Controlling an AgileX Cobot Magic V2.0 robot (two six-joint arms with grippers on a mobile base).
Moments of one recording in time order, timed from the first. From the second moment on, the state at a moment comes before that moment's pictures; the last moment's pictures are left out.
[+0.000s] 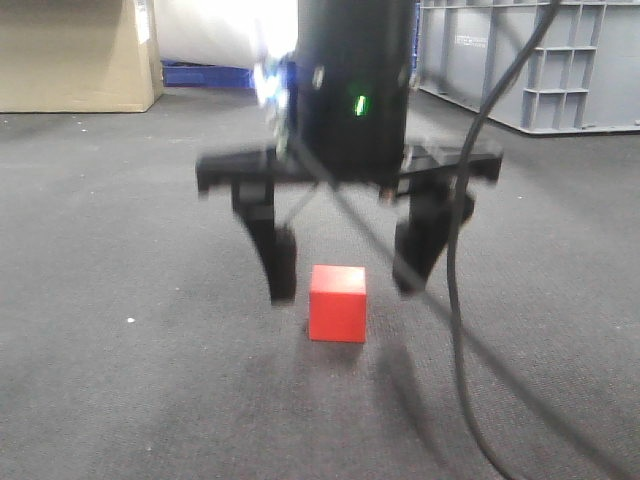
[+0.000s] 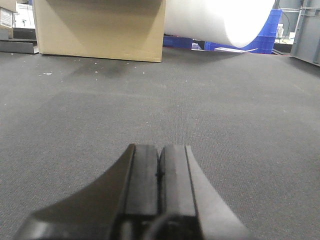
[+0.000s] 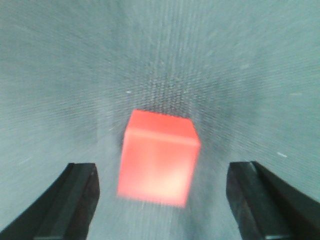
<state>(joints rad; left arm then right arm) 0.00 -0.02 0.03 -0.02 0.02 -0.02 0.77 1.82 -1.45 -0.04 1.08 0.75</state>
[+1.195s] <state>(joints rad) 0.00 -0.02 0.03 -0.02 0.02 -0.02 0.02 0.60 -0.48 0.13 0.38 -0.05</state>
